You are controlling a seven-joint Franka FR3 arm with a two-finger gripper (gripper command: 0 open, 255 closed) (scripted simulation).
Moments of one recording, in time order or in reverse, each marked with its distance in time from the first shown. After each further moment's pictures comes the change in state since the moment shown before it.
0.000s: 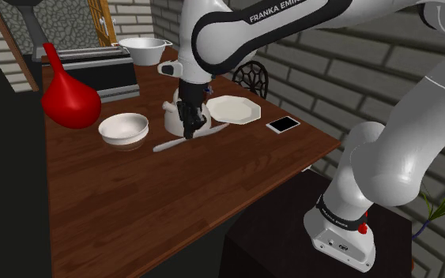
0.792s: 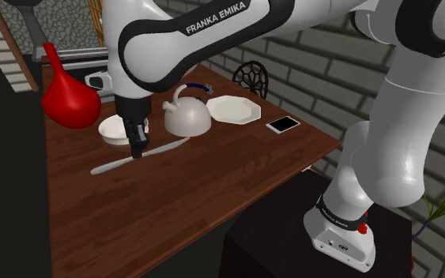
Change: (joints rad) arm 0.102 0.319 0.115 0.349 -0.062 -0.002 0.248
